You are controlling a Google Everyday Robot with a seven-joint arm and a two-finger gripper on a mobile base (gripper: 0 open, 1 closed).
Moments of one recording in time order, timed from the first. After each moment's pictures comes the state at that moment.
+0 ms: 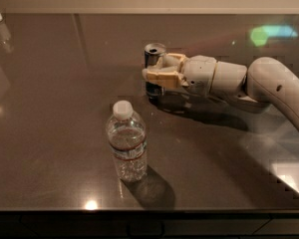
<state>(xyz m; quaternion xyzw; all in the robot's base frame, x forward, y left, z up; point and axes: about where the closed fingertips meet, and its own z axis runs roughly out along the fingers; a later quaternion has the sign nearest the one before) 0.601 -0.018 0.918 -0.42 0.57 0.38 0.59</state>
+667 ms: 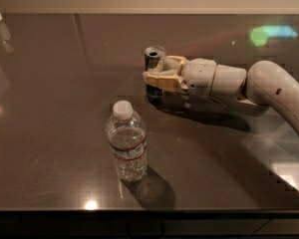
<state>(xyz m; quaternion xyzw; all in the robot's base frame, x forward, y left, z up) 0.599 -0.019 0.912 -0.43 0.56 0.38 0.60</state>
